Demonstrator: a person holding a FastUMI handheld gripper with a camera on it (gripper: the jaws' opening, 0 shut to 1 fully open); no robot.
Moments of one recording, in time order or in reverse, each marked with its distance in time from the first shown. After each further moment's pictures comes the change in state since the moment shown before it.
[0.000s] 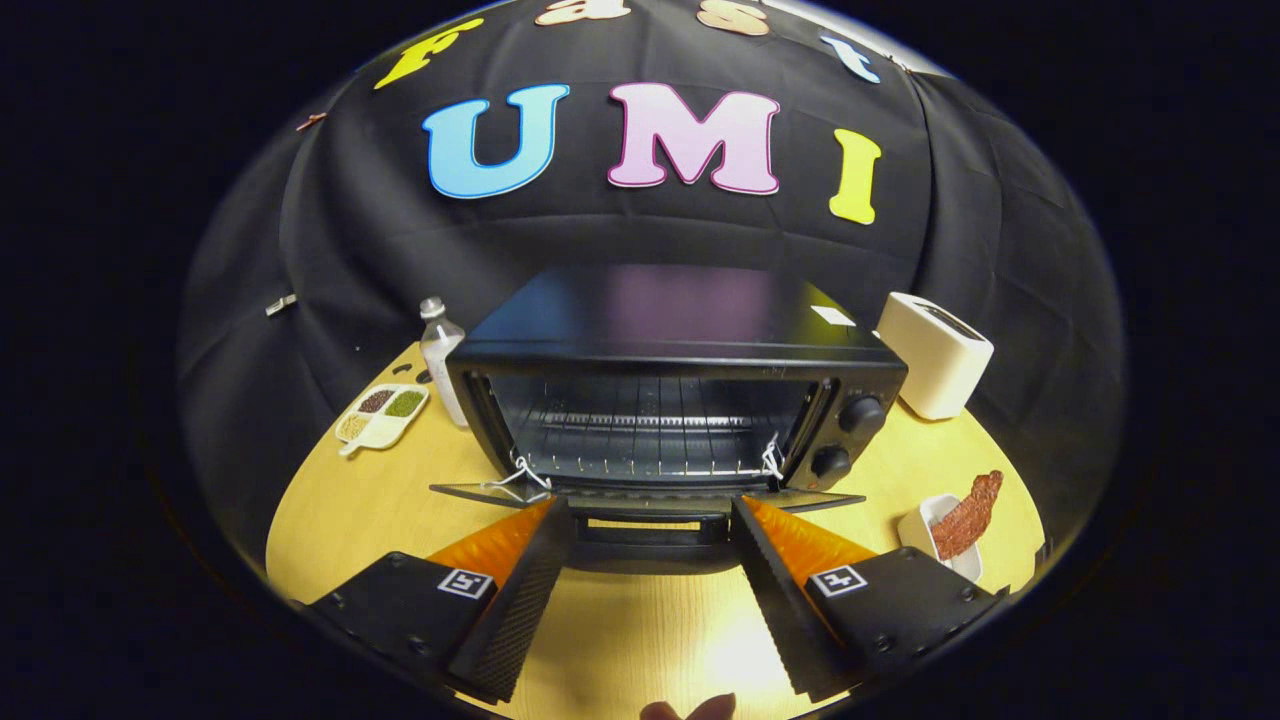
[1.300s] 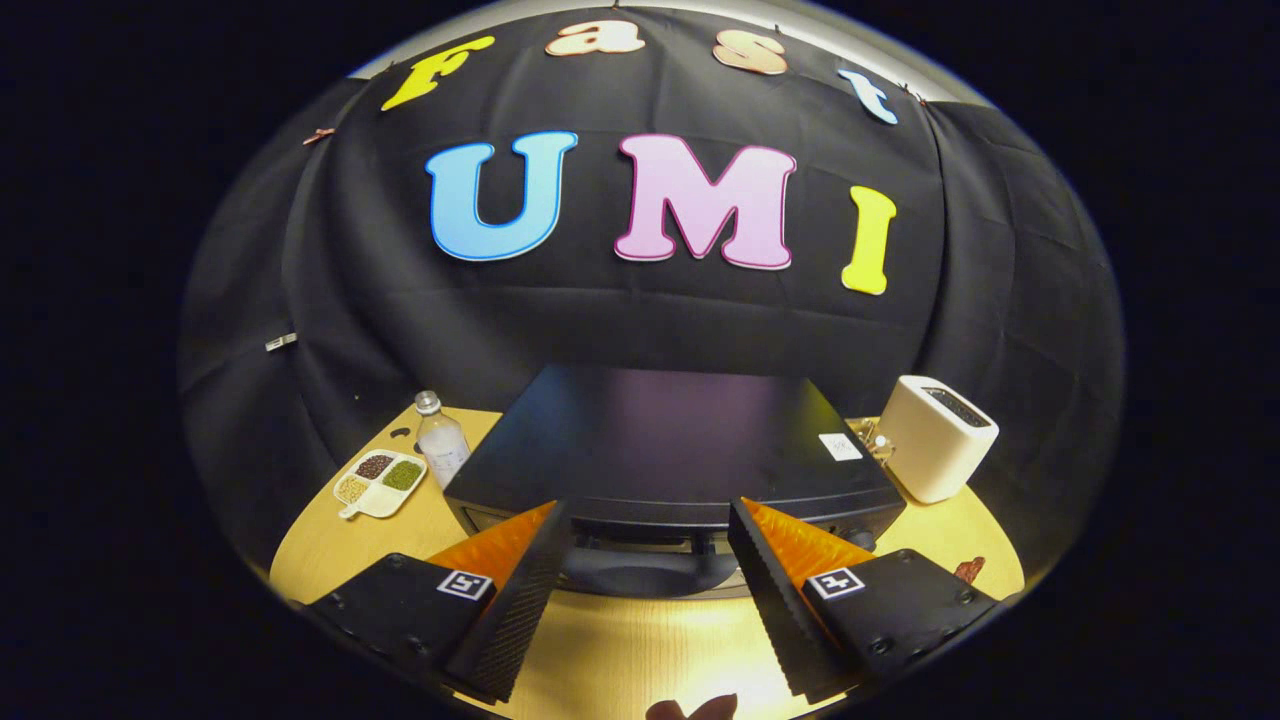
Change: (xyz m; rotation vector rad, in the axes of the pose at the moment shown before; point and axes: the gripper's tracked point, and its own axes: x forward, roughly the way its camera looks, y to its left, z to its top) arm 0.042 -0.002 0.098 -0.017 -0.149 0.012
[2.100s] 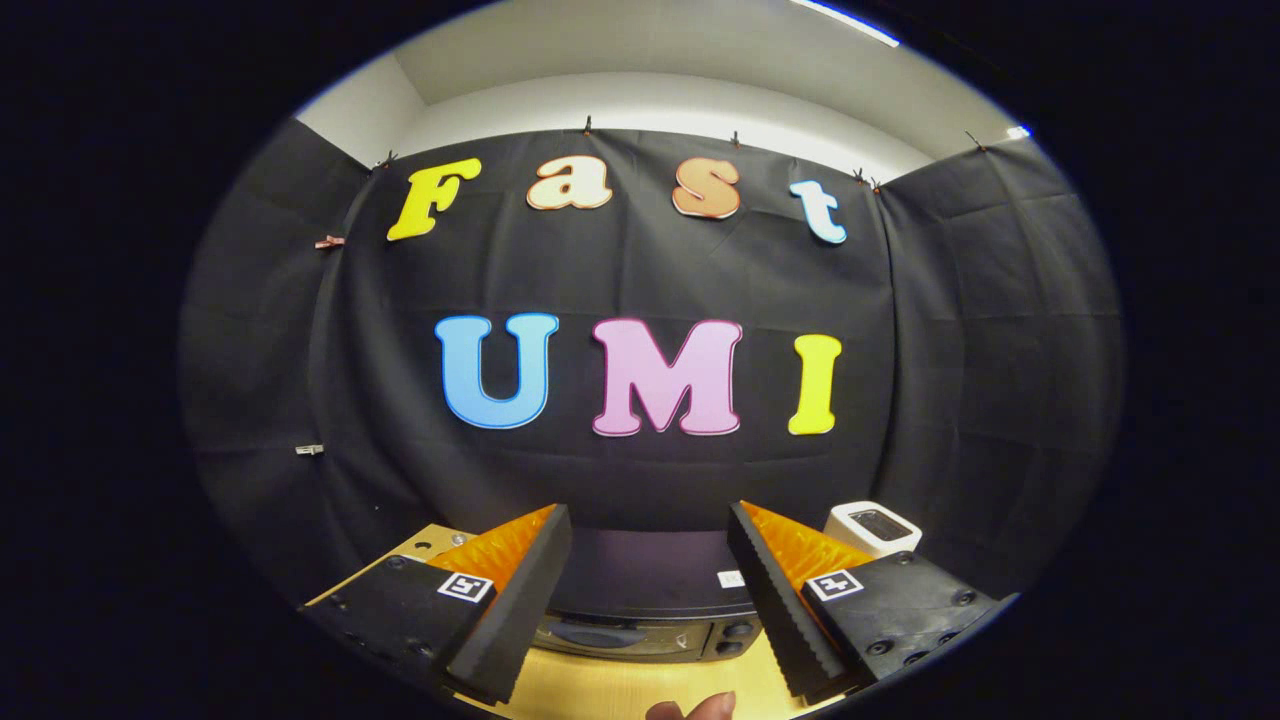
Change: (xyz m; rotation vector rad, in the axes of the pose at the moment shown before) arm -0.140 -0.047 0.148 0.030 -0.400 0.015
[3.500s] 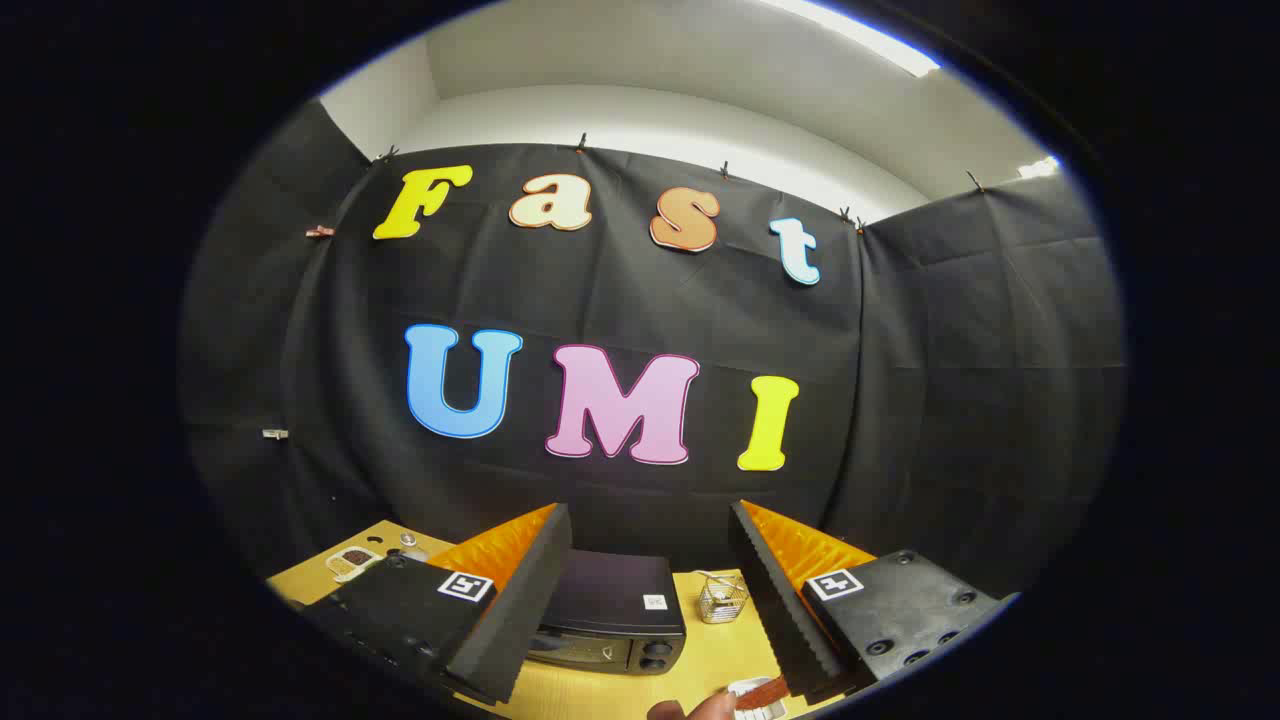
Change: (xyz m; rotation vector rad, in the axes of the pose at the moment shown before) arm -0.031 -0.066 0.060 -0.081 -0.107 -0.098
